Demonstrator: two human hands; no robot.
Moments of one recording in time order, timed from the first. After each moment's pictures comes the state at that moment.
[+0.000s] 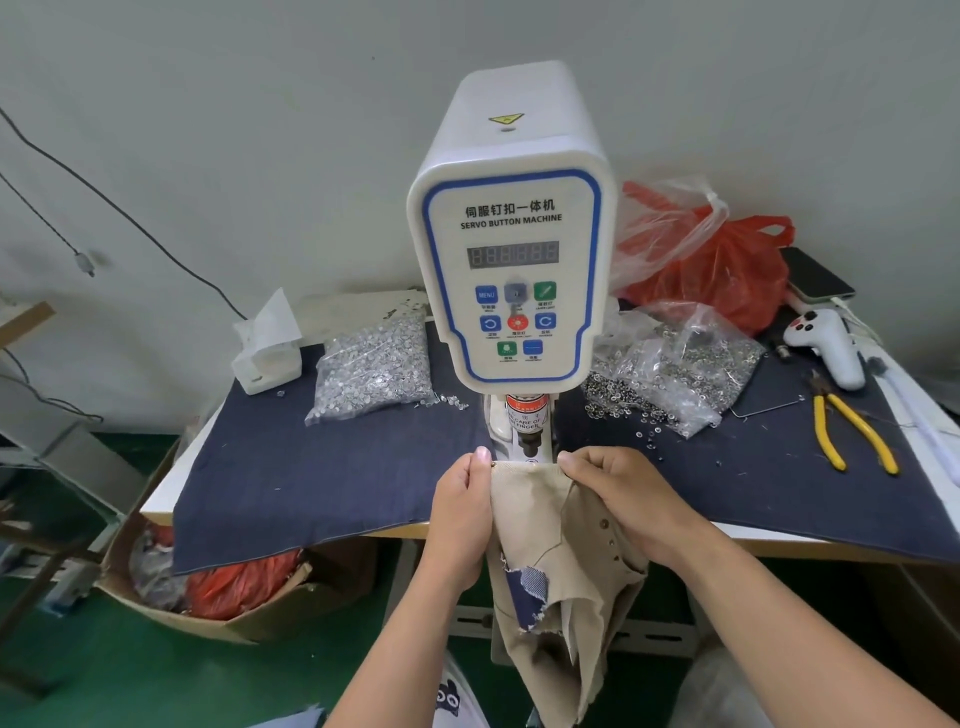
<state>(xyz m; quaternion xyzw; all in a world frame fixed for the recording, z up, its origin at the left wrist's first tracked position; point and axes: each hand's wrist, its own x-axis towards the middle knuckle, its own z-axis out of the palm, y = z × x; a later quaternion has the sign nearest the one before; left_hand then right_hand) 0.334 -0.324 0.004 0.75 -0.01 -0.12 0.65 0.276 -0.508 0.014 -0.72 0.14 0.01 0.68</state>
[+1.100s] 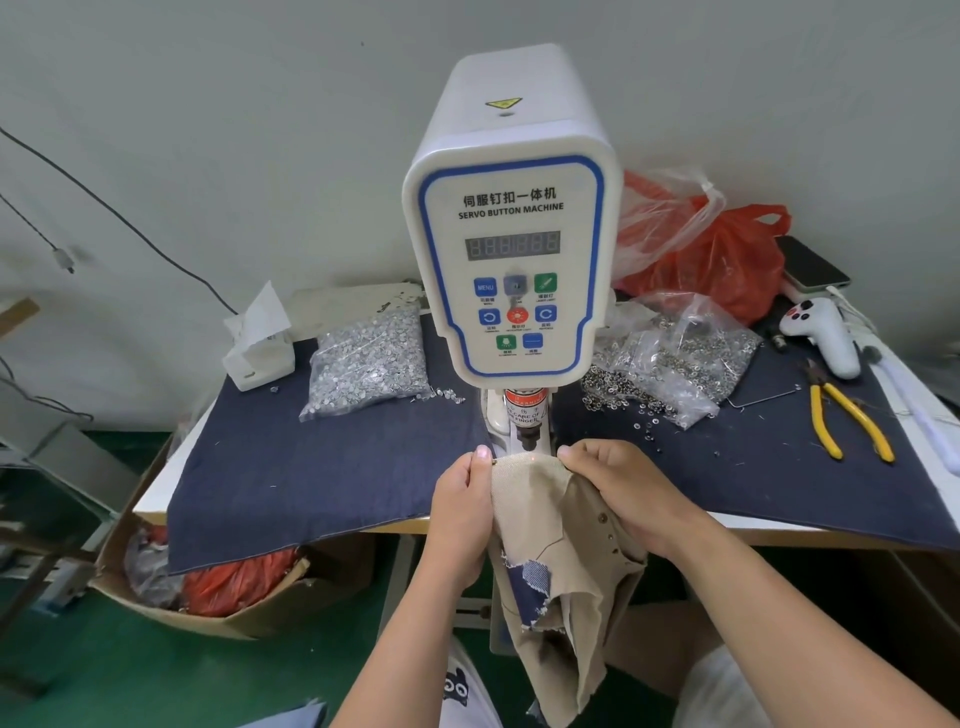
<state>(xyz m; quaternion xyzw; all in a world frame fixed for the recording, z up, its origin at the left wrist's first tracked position) 0.333 -0.324 0.004 0.76 0.00 -0.13 0.64 0.279 -0.510 0.009 -0.73 0.13 0.03 0.67</state>
